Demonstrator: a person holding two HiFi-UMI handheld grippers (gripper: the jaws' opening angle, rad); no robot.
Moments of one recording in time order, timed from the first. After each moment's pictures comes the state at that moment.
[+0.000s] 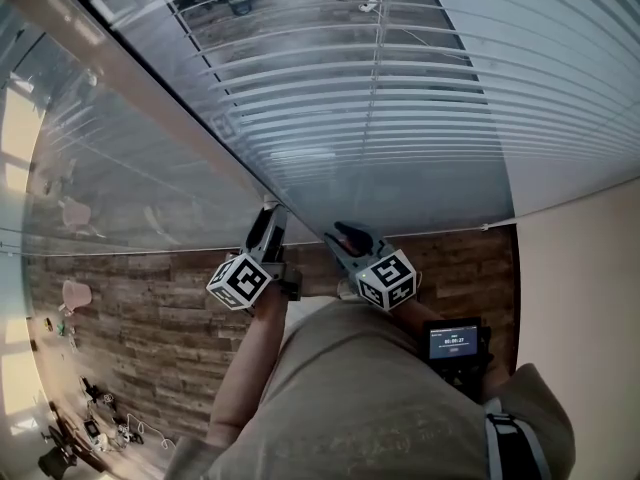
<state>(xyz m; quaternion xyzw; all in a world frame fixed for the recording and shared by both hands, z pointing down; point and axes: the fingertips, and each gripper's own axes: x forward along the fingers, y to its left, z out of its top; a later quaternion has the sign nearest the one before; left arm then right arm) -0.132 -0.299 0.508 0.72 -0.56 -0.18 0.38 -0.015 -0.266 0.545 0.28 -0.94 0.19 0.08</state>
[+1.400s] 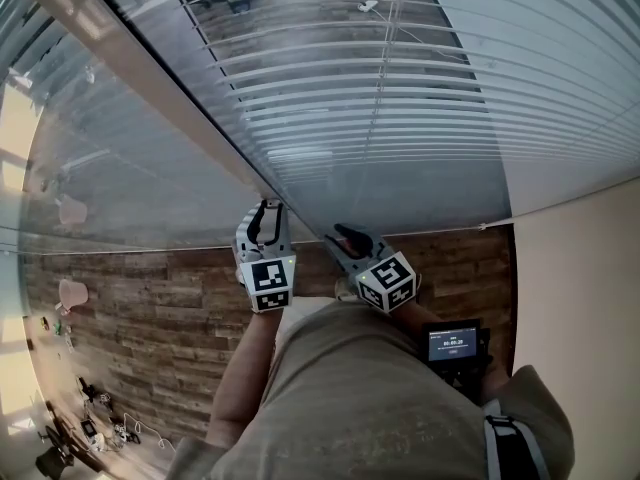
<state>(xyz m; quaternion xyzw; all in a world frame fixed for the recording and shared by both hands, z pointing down) -0.125 -0.306 0.510 0.74 -0.64 0.20 0.04 -0.015 -0.263 0.550 0.28 -0.94 0.19 0.09</state>
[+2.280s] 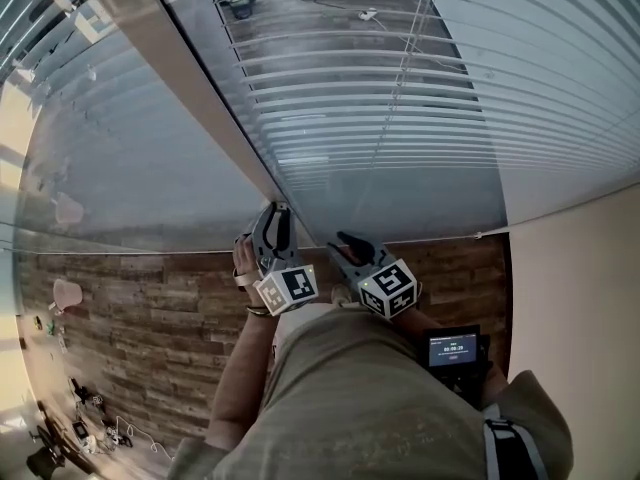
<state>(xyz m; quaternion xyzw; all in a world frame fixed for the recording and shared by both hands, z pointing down) -0.123 -0.311 0.511 0.69 -0.61 0.37 -0.16 -0.023 -0.264 0.549 0.28 -0.94 0.19 0.10</state>
